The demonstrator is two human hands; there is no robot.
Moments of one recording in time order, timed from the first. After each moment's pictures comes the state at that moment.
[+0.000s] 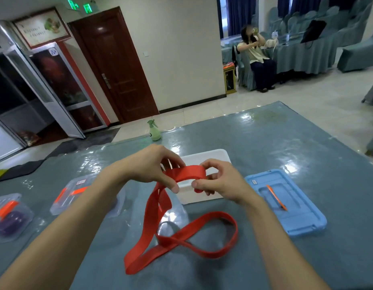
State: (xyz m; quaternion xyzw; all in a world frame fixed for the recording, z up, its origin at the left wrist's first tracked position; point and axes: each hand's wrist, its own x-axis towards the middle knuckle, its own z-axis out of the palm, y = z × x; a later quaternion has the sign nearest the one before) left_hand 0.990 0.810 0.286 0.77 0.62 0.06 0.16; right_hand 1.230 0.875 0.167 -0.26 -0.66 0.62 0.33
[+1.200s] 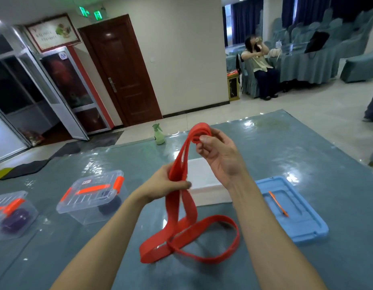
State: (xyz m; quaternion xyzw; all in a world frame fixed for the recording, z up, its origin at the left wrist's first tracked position) left_hand 0.989 0.794 0.204 0.59 0.64 0.36 0.34; right_hand 1.201 0.875 0.234 -0.05 -0.35 0.79 0.50
